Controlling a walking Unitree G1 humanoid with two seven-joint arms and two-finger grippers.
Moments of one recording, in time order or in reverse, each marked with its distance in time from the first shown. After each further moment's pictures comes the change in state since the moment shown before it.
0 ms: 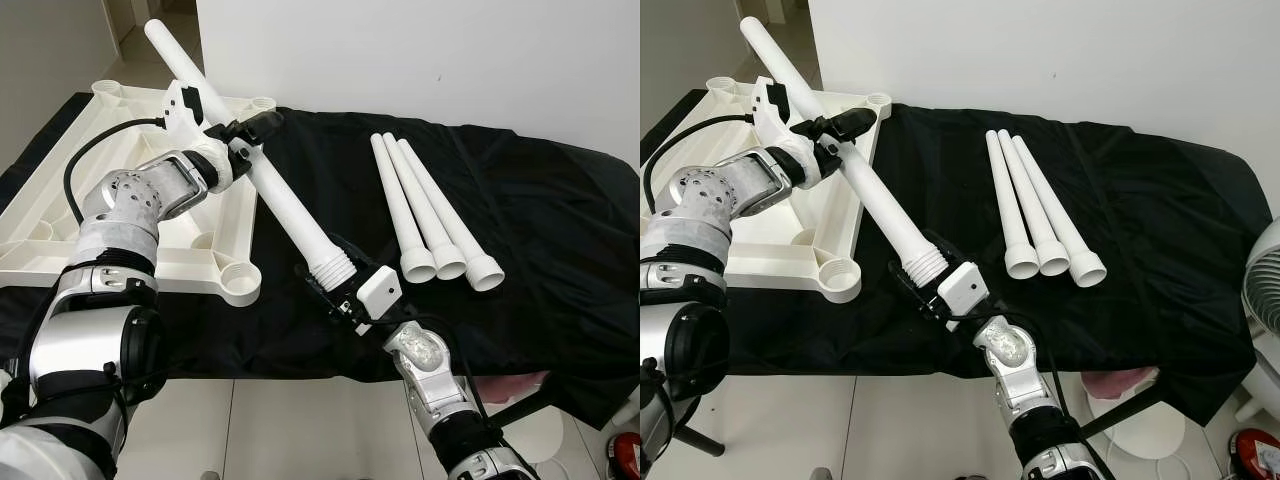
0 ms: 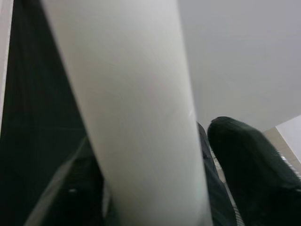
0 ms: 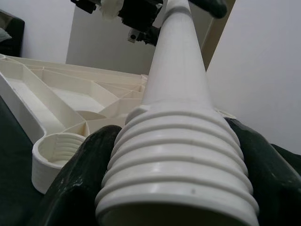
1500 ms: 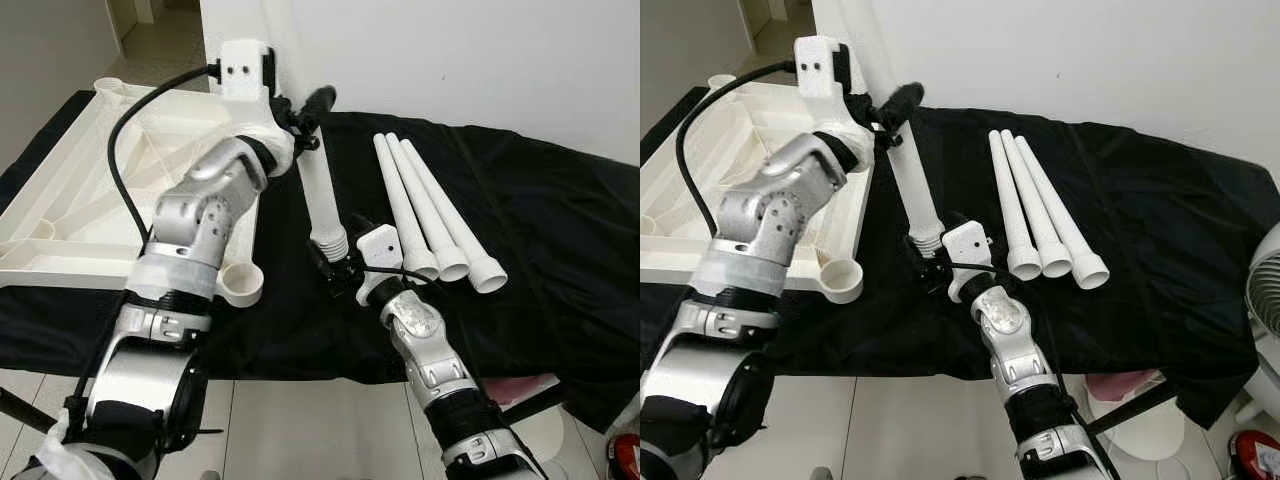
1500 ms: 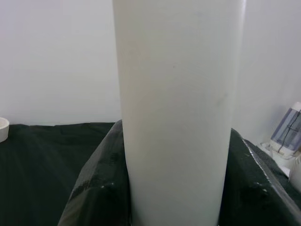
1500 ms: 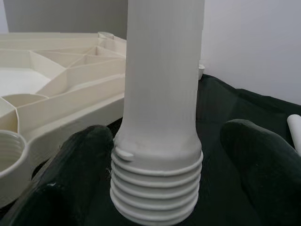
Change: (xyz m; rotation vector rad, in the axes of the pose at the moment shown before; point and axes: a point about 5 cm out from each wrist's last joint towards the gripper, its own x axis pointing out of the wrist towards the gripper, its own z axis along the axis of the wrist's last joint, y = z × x) left arm 0.016 -0.083 -0.031 0.589 -0.179 -0.127; right arm 0.024 -0.022 -0.002 0.086 0.241 -0.169
